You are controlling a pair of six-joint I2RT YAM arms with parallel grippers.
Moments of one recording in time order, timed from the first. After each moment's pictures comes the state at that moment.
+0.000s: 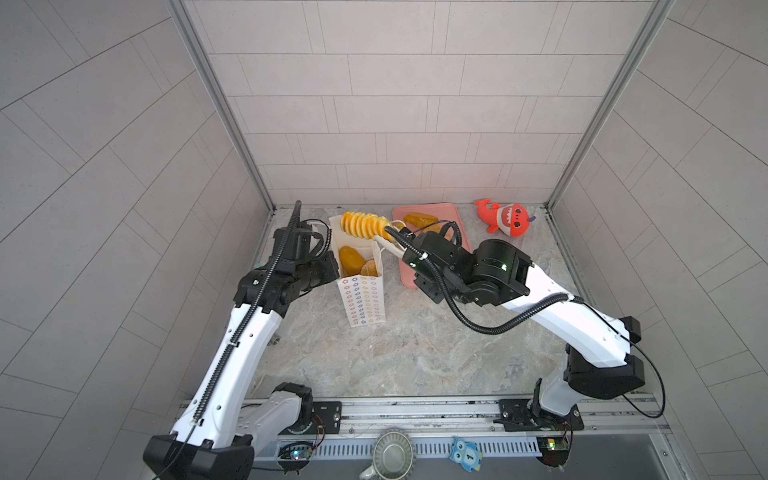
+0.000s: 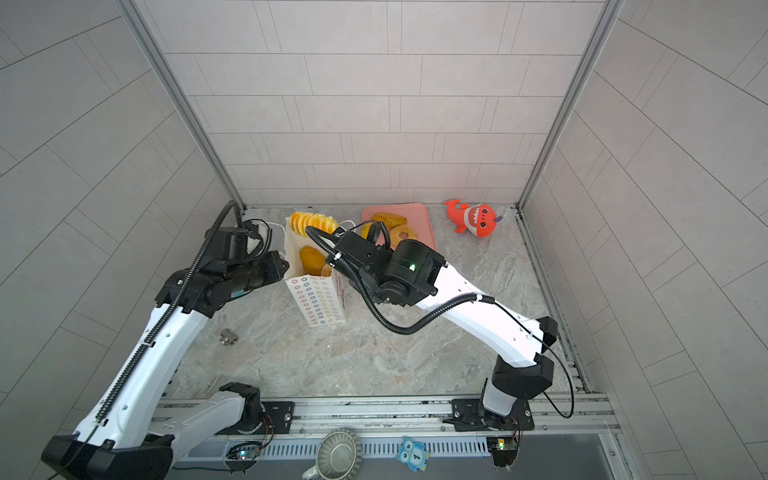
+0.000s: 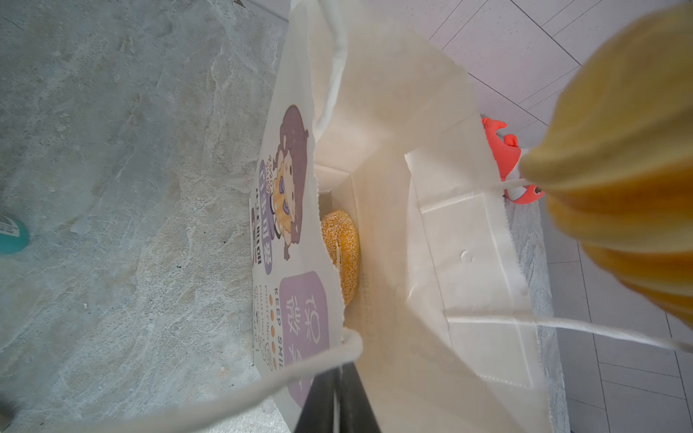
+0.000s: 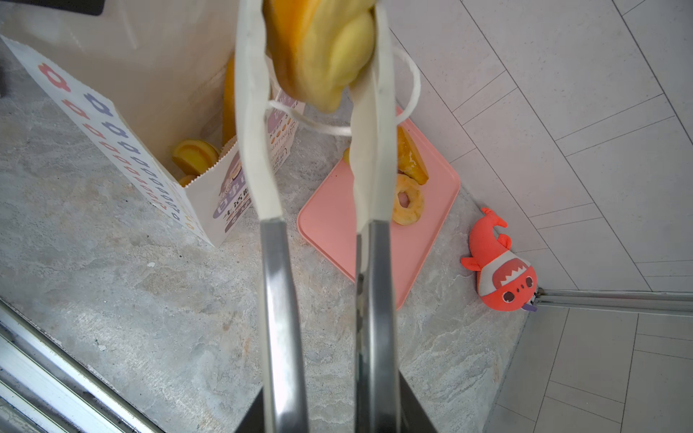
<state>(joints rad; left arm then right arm) -0.20 1.05 1.20 -0.91 0.17 -0.51 1.09 1.66 2.11 -1.45 0.56 0.12</state>
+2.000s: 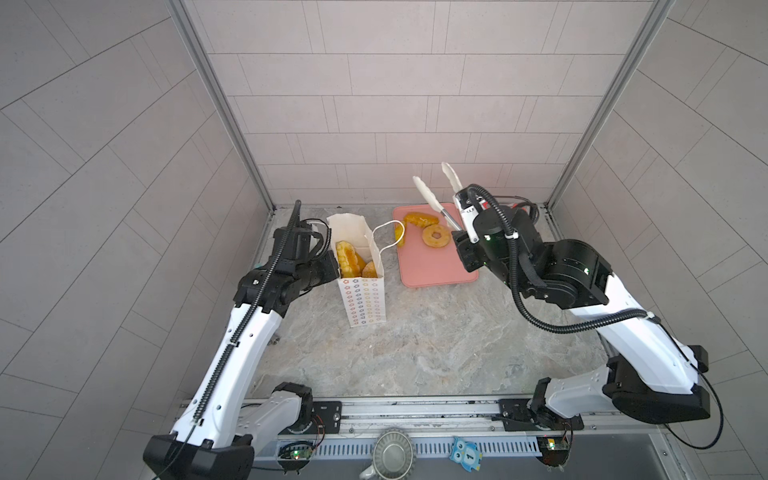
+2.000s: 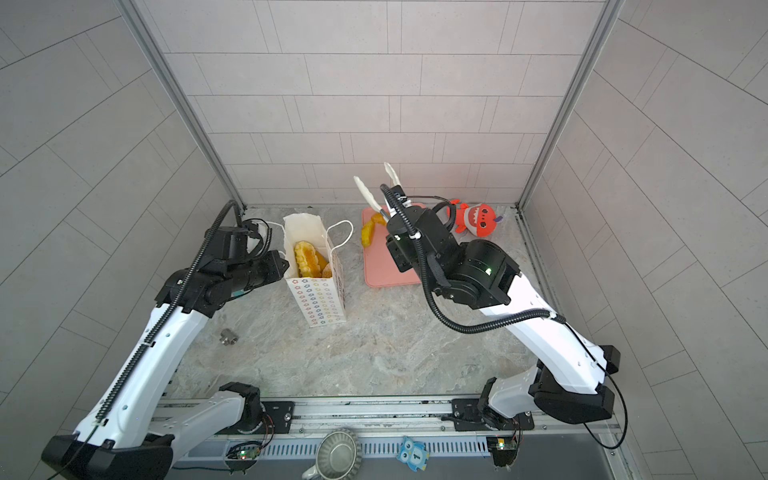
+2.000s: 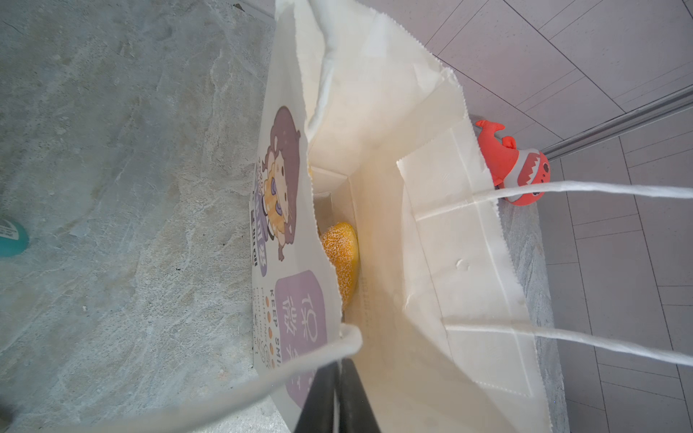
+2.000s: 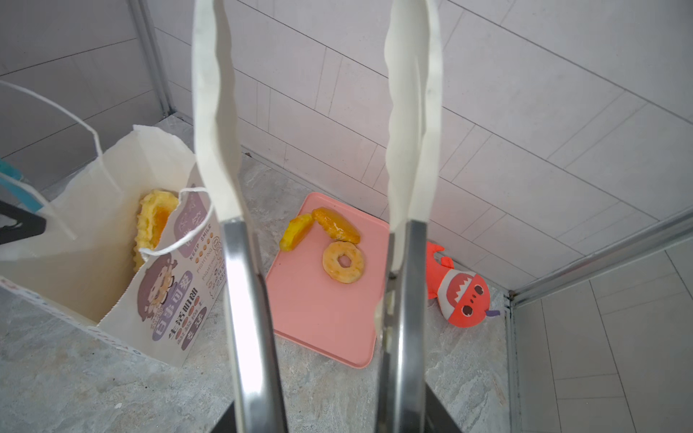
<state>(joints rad) -0.20 1.05 1.20 -0.90 0.17 -0.51 0.89 1.36 1.91 -1.12 0.62 0.13</state>
